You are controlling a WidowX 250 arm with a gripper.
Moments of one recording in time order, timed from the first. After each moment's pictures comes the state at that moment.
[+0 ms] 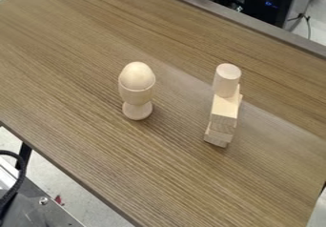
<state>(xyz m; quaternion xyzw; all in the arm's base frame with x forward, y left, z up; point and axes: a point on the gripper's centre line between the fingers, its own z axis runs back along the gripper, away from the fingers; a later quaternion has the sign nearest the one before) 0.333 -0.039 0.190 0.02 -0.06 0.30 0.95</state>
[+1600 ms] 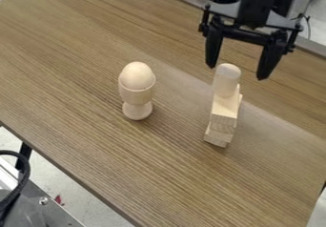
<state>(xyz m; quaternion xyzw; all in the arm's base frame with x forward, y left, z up) 0.304 -0.071 0.113 0.00 -0.01 0.18 0.98</state>
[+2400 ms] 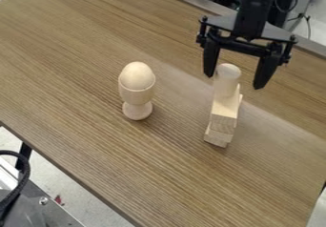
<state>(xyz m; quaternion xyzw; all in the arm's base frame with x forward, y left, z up) 0.304 -0.070 0.100 0.00 -0.02 0.17 0.99</state>
